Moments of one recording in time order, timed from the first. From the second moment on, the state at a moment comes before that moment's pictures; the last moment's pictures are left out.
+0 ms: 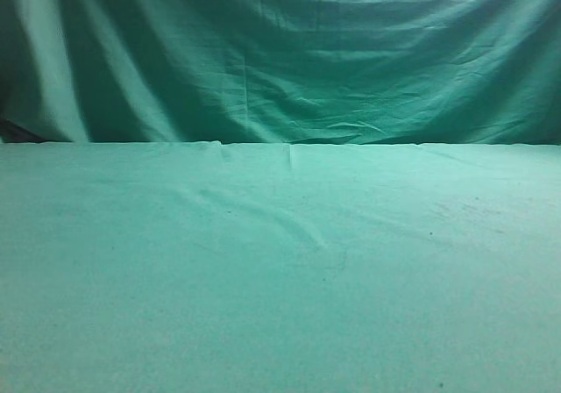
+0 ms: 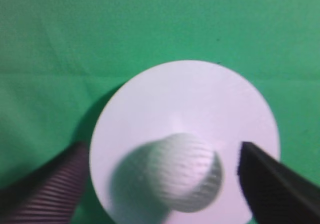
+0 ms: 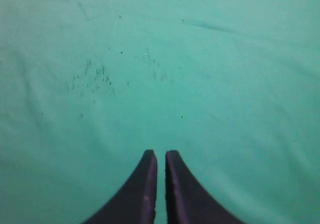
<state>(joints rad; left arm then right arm) 0.10 1.74 -1.08 0.04 0.55 0.08 0.12 0.86 -0.63 0.16 0.80 -0.27</state>
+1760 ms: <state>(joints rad) -0.16 0.88 -0.85 -0.47 0.68 0.59 0.49 1.25 -0.76 -0.02 0.93 0.02</state>
